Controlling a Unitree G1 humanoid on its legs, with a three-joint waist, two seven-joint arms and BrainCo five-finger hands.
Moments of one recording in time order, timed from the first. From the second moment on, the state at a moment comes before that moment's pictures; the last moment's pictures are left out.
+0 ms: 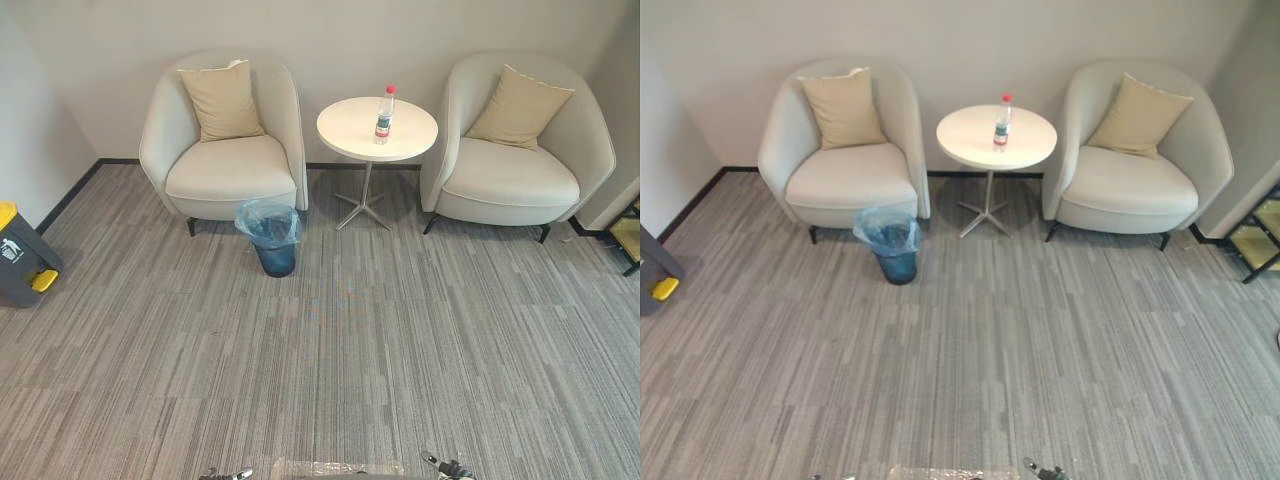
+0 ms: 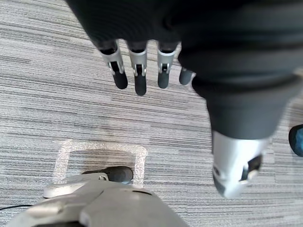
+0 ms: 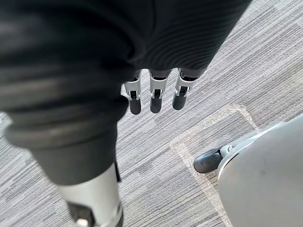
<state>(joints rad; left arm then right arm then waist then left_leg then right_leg) 0.13 0.09 0.21 1.12 0.16 0.01 0.11 0.03 -0.01 -0.53 1.15 0.08 0.00 -0.12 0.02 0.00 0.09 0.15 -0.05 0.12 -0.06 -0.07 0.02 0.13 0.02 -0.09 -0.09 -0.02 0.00</state>
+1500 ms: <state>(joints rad) 0.10 0.07 0.26 1.04 0.06 0.02 0.15 0.03 0.01 -0.49 1.08 0.13 0.00 -0.16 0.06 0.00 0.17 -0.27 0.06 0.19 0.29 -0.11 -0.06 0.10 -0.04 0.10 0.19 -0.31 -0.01</state>
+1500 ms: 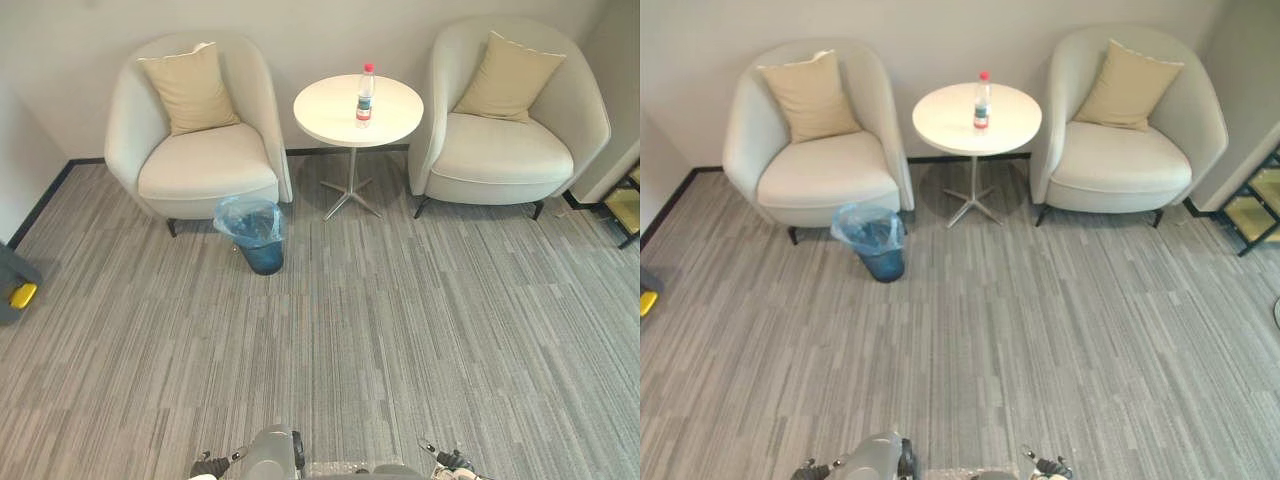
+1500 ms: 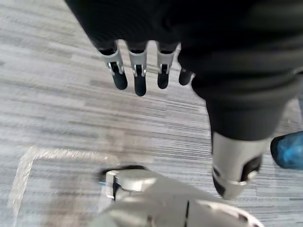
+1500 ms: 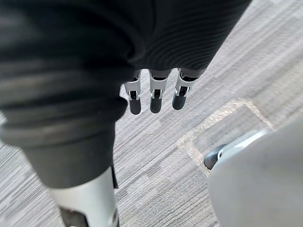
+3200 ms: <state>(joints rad) 0.01 0.02 0.25 1.07 0.08 0.03 0.15 0.04 0.00 -0.39 1.00 0.09 -0.01 -0.12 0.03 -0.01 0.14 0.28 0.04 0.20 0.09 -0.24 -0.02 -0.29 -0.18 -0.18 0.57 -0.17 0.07</state>
